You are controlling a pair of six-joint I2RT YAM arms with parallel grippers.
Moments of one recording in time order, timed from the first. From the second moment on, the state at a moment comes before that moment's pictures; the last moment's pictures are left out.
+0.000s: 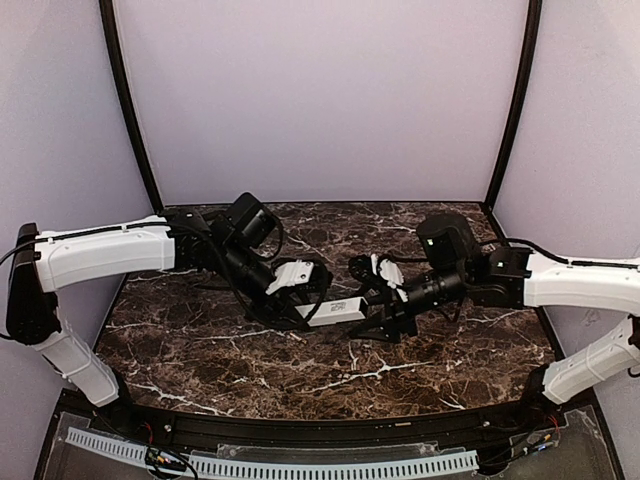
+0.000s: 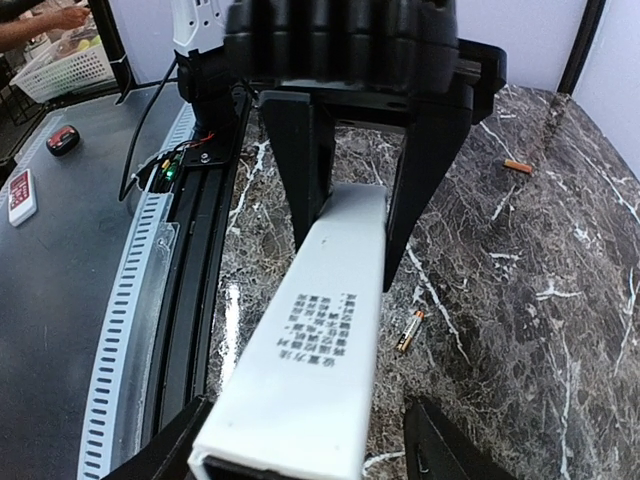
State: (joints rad) left arm -0.90 1.56 1.27 -0.69 0.61 0.73; right arm 0.96 1.25 0.88 -0.21 -0.56 -0.29
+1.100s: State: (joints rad) left arm -0.91 1.52 1.20 -0.54 0.46 0.65; right arm 0.98 1.21 0.80 -0.06 -0.43 -0.30
